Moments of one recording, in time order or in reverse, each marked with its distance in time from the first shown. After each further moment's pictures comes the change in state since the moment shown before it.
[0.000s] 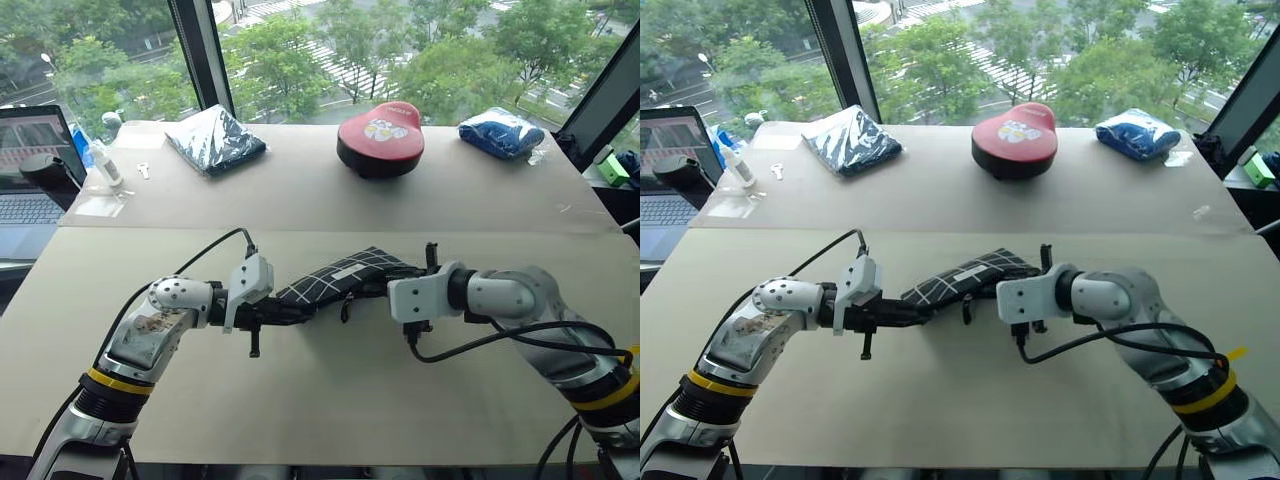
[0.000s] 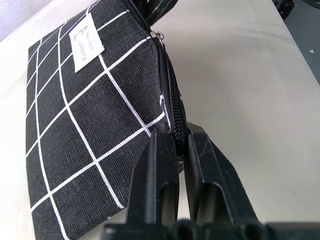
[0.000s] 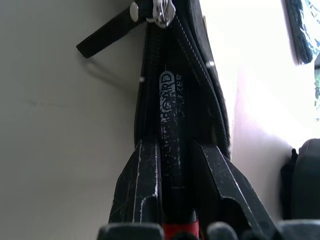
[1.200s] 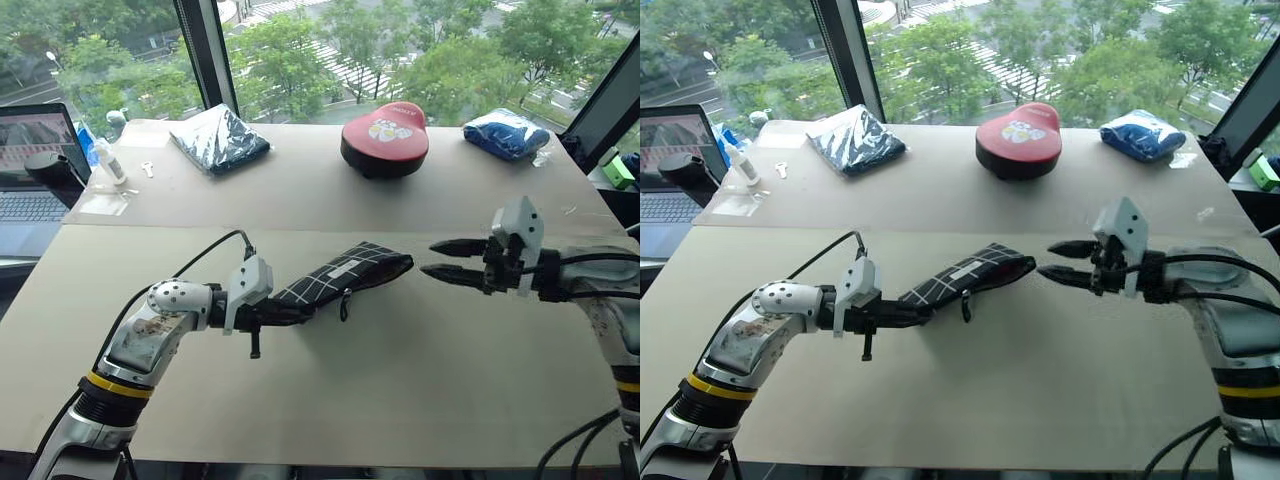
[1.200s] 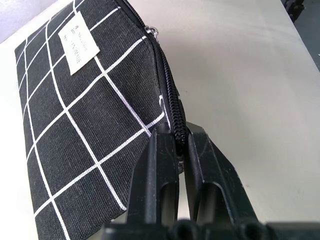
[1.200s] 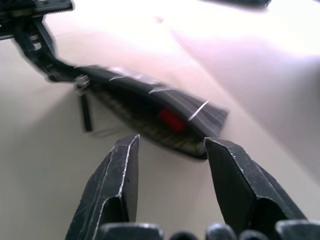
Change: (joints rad) left arm 0.018 -0.004 0.008 -0.013 -0.003 0.008 0.036; right arm 0.245 -0.112 -0.483 0.100 0.902 0.511 0.203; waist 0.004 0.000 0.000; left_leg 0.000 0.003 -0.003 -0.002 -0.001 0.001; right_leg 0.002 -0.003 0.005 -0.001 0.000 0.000
